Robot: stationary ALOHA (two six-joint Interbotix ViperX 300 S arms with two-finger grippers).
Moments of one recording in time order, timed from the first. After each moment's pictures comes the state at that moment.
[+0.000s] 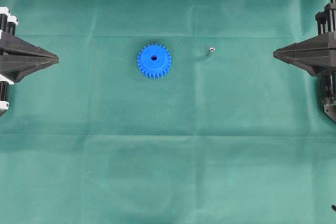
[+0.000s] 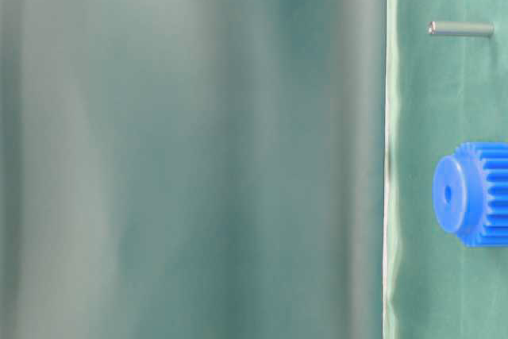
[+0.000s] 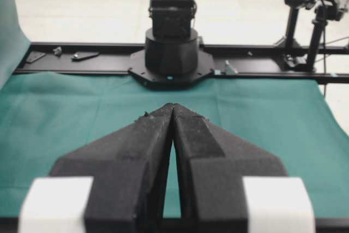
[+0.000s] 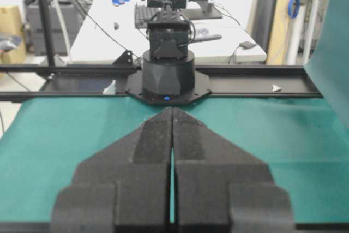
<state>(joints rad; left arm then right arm) 0.00 -0.97 1.18 0.00 -0.29 0.00 0.00 -0.96 1.17 0.00 -0.30 -0.01</state>
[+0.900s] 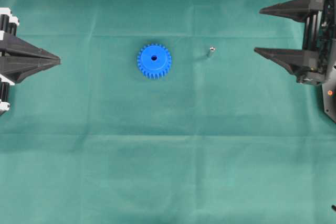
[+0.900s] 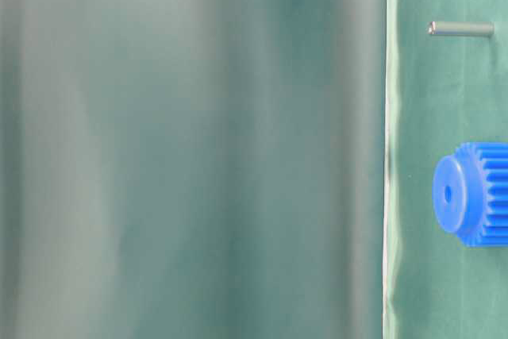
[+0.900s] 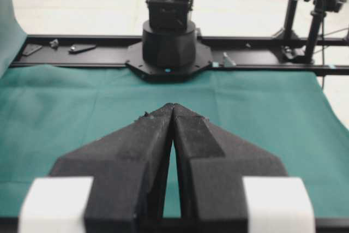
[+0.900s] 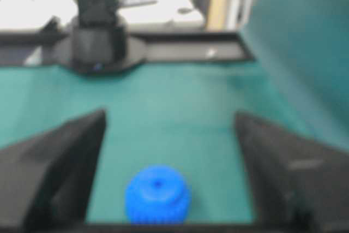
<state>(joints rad) -0.01 -0.96 1.17 0.01 -0.25 -0.01 -0.17 -0.81 1.17 0.00 -0.36 -0.06</state>
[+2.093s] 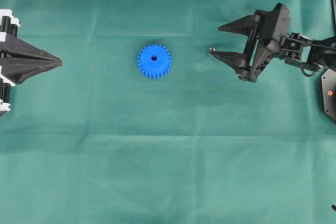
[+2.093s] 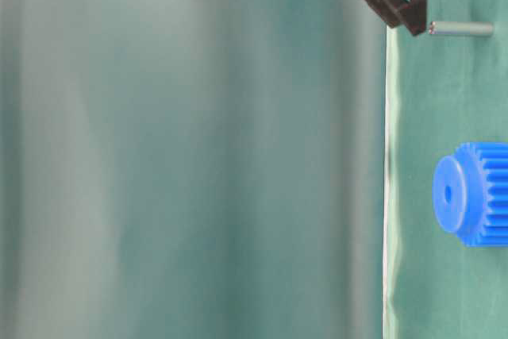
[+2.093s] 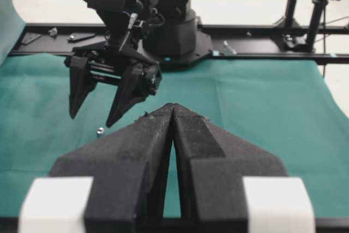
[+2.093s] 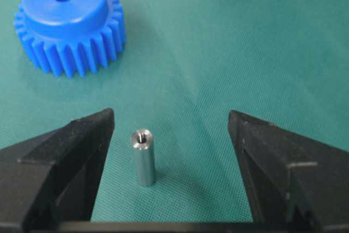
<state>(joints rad) -0.01 -0.96 1.17 0.01 -0.22 -0.01 -0.27 0.05 1.16 0.10 -0.84 -0.06</state>
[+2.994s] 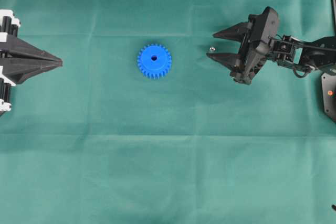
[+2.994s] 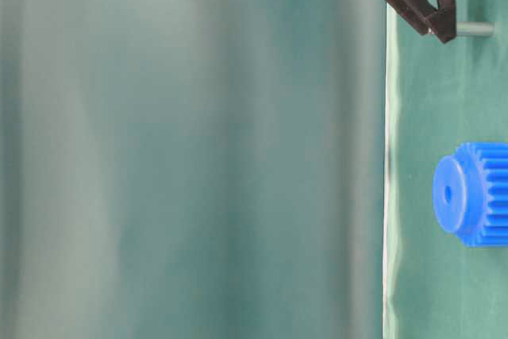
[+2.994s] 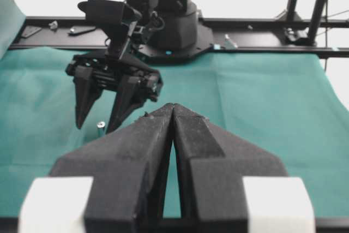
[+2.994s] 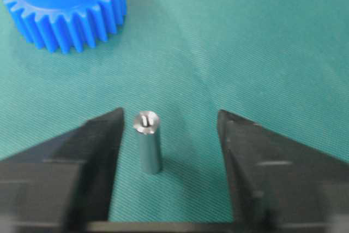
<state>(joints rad) -0.01 -0.96 1.17 0.01 -0.21 -0.01 -0.26 0.13 1.14 0.10 -0.84 -0.04</state>
